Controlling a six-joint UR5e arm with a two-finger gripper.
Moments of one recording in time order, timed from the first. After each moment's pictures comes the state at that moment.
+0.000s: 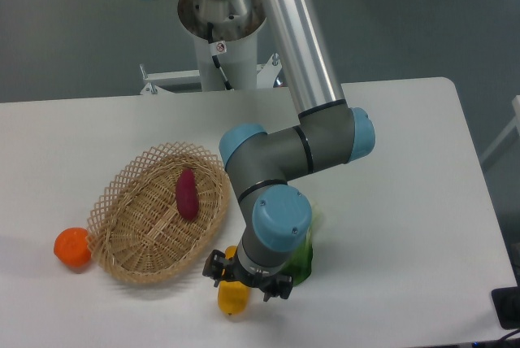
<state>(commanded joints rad) 2.30 -2.28 -1.30 -1.12 1.34 0.54</state>
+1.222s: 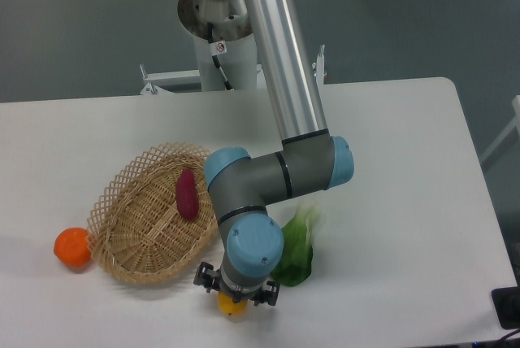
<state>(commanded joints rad) 2.25 -2.34 -1.29 -1.12 1.44 0.50</state>
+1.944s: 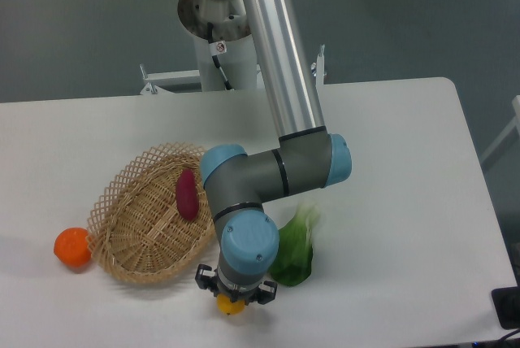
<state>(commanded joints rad) 2.25 -2.30 -1.28 -1.12 1.44 0.52</state>
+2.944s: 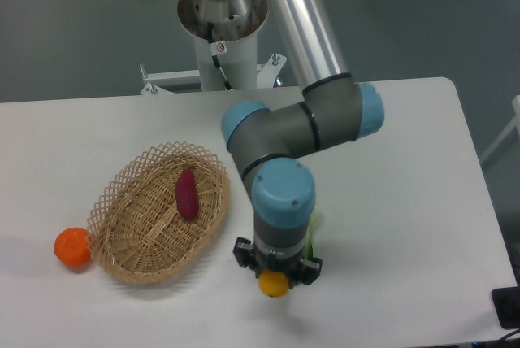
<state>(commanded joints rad) 2.38 -2.14 -1.31 -1.13 1.54 0.71</state>
